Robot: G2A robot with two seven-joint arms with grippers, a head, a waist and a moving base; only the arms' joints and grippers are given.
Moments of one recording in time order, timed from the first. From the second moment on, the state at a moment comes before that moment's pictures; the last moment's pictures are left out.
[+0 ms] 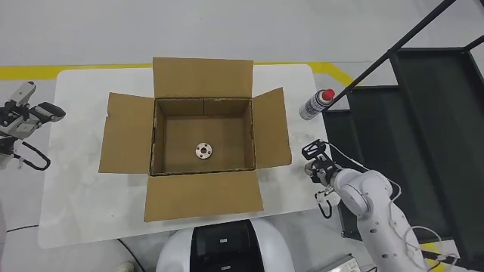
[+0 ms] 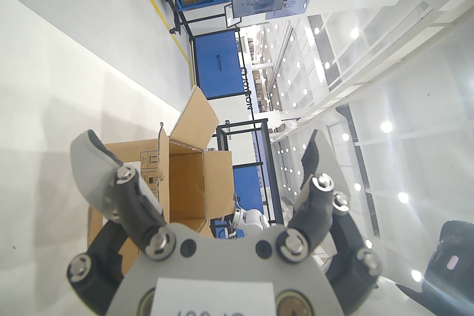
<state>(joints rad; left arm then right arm) 1.25 -0.95 -1.87 -1.31 -0.46 -0.23 -1.01 -1.71 -1.20 1.57 -1.84 -1.36 -0.28 0.92</state>
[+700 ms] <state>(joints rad) 1.25 -0.95 -1.87 -1.31 -0.46 -0.23 -1.01 -1.56 -1.20 1.54 -1.61 -1.27 -0.26 0.82</state>
